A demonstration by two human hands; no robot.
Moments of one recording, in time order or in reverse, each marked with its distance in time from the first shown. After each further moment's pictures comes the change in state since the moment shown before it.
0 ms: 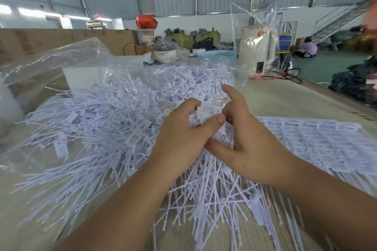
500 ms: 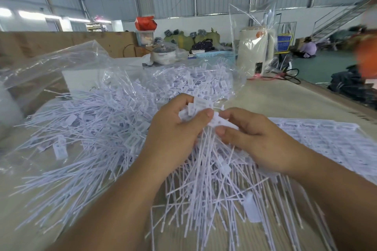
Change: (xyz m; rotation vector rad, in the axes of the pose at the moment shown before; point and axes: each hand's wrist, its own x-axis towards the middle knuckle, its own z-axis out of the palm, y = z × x) left_hand 0.001 0.008 -0.009 -0.003 0.085 0.017; right_hand 0.004 0.017 -0.020 0.355 -0.152 0.172
